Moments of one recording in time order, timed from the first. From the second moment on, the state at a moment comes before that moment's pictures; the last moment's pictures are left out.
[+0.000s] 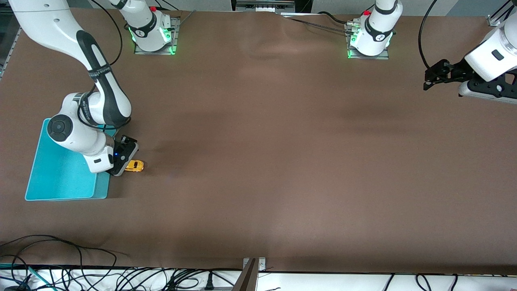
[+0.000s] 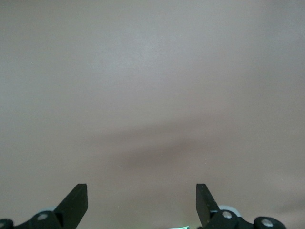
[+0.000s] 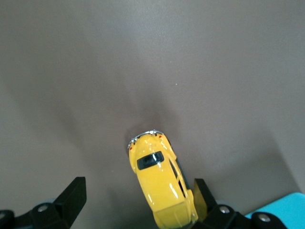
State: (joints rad) left arm 0.01 -0.06 -0.06 -1.68 -0.02 1.53 0.11; right arm -0.02 0.50 0.06 -1.94 -0.01 2.45 -1.10
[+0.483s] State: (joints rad) left arm 0.01 -0.04 -0.06 -1.66 -0.02 1.51 0.07; right arm -0.02 0.54 0.05 -1.94 -0.01 2.52 -1.17
